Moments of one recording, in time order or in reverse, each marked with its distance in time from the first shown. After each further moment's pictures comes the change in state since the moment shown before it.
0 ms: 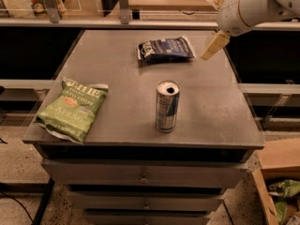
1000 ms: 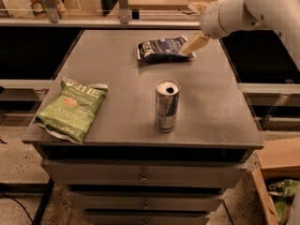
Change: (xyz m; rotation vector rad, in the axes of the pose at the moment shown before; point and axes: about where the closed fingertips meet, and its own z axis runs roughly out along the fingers) arm -0.013 -0.018 0.061 0.054 -0.114 0.005
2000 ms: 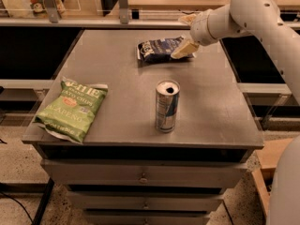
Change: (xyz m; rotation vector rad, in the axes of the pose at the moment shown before) arm 0.010 0.015 0.043 -0.053 -0.012 0.033
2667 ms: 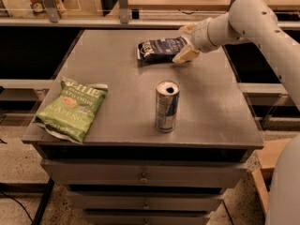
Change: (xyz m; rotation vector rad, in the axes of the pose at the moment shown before) arm 0.023 0.015 0.011 -0.025 0.023 0.023
